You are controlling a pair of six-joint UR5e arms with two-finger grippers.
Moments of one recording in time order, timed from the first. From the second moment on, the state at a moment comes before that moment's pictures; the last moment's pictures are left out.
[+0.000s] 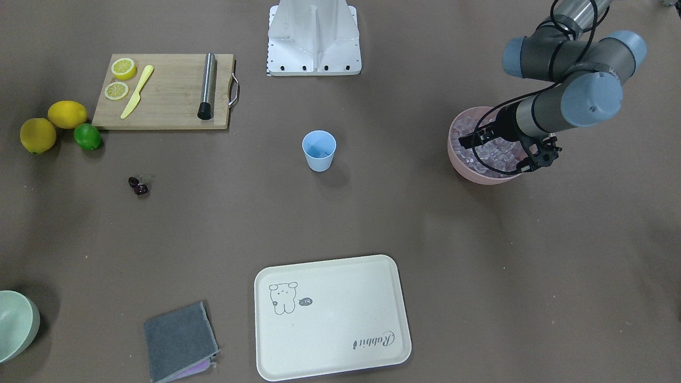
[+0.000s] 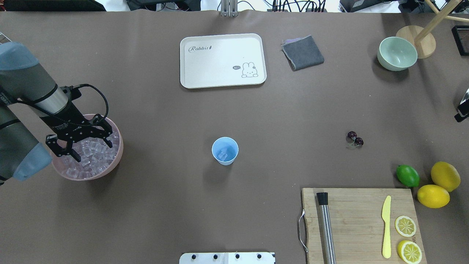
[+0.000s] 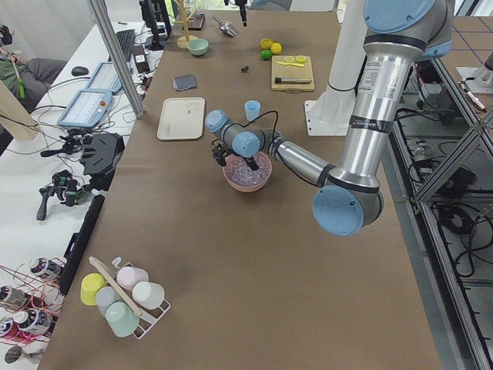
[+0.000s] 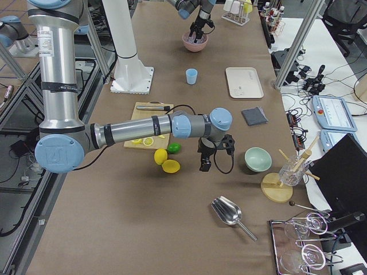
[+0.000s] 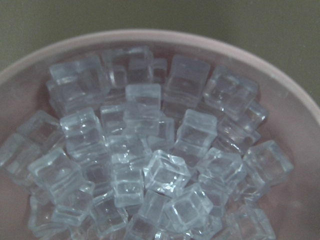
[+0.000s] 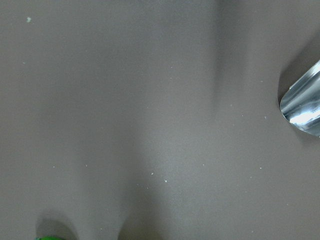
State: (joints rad) left arm -0.86 -1.79 -1.75 -1.63 -2.57 -1.27; right arm 1.30 -1.56 1.74 -1.70 2.34 0.11
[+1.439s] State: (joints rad) left arm -0.82 -1.74 -1.70 -1.77 -2.64 -1.30; right arm 1.30 -1.56 1.74 -1.70 2.34 0.11
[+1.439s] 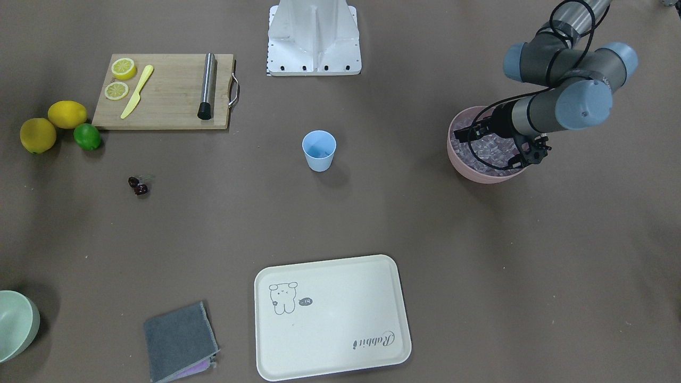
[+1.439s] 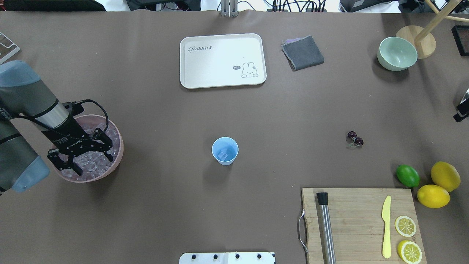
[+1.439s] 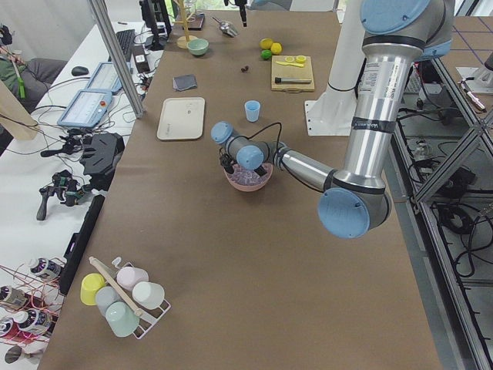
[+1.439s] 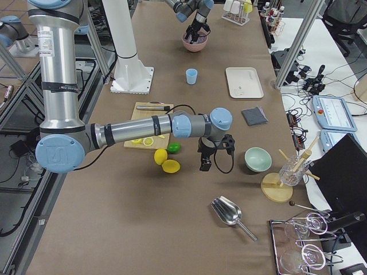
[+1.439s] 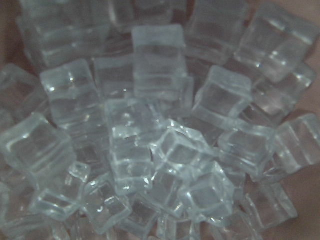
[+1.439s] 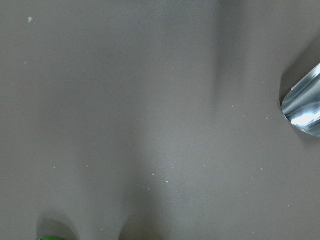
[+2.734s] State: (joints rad) left arm -0.81 -1.76 -1.63 -1.92 -2.65 -1.46; right arm 1.30 -1.55 1.74 -1.70 2.34 0.11
